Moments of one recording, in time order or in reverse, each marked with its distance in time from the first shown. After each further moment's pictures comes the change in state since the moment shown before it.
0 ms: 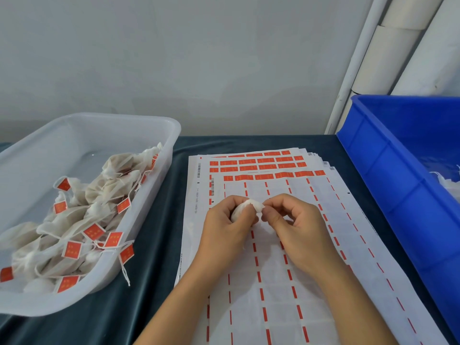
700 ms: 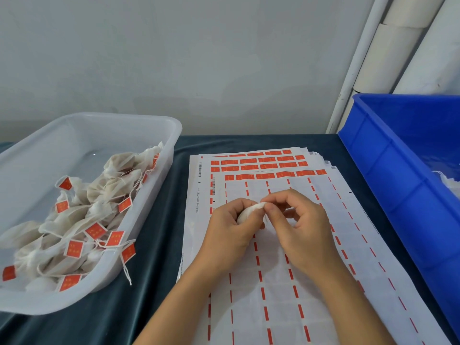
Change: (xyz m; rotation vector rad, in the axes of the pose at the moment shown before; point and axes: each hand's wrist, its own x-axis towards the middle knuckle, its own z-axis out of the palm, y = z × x) left_hand -0.002 0.008 -0.002 0.016 -0.119 0.013; right_hand -0.004 -0.004 0.000 0.002 0.110 -0.171
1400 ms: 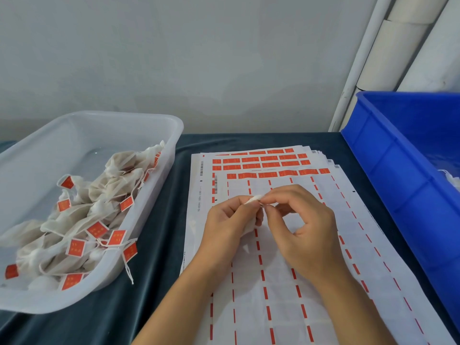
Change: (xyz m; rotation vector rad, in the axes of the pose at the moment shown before) left_hand -0.003 0.003 -0.002 -0.243 -0.009 -0.104; right_hand -0.003 -0.003 0.001 -0.119 0.070 -0.299
